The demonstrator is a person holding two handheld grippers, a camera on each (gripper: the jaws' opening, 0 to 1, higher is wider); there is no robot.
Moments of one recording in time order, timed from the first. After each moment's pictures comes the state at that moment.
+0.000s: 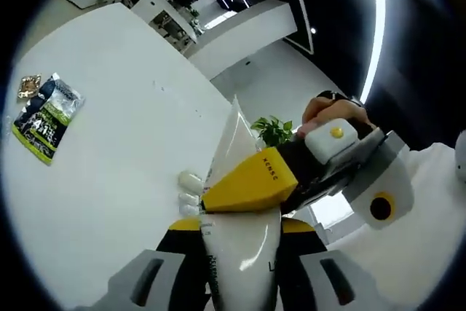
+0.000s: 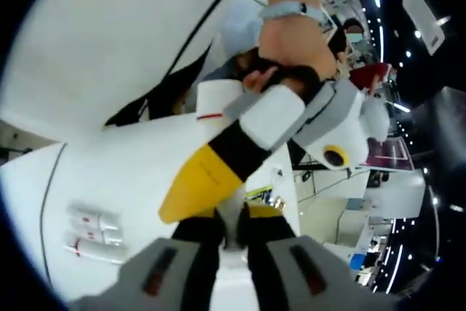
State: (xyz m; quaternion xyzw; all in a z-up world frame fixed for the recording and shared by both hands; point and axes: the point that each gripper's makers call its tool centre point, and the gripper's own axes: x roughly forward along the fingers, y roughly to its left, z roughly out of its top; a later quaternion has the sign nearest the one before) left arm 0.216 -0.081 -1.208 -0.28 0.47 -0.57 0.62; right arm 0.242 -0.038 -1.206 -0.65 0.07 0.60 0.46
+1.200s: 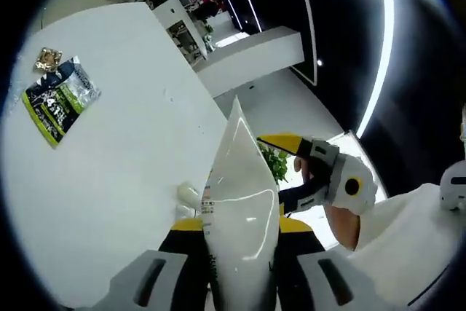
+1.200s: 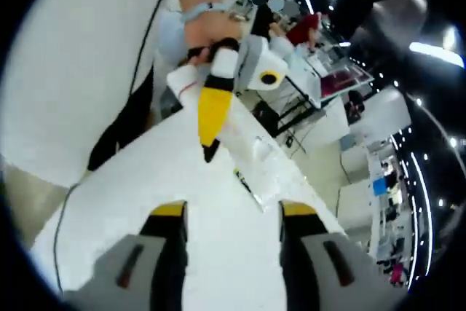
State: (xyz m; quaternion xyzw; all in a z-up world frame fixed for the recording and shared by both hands) left arm 0.238 -0.068 -1.203 -0.36 0.45 -0.54 0.62; right arm 0.263 -0.114 -1.183 -0.47 0.17 0.50 0.71
